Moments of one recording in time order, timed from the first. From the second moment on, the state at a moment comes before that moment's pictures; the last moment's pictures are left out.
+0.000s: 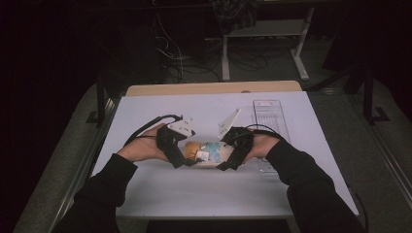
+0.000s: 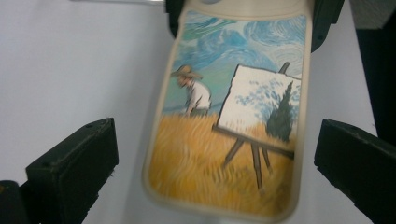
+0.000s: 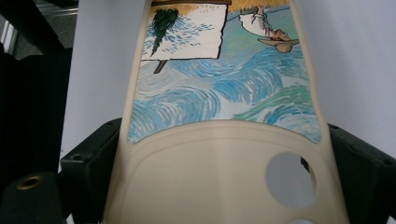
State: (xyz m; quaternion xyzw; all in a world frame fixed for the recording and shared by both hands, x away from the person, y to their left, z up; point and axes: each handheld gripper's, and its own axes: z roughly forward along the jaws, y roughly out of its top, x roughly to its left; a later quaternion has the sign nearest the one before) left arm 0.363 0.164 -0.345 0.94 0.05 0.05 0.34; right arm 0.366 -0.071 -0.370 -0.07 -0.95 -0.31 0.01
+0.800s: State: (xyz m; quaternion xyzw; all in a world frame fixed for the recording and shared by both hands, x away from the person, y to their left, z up) left arm 0.350 0.207 -0.366 0.89 0.19 0.10 0.40; right arm 0.373 -0.106 -0.383 -0.20 -0.92 -0.34 -0.02
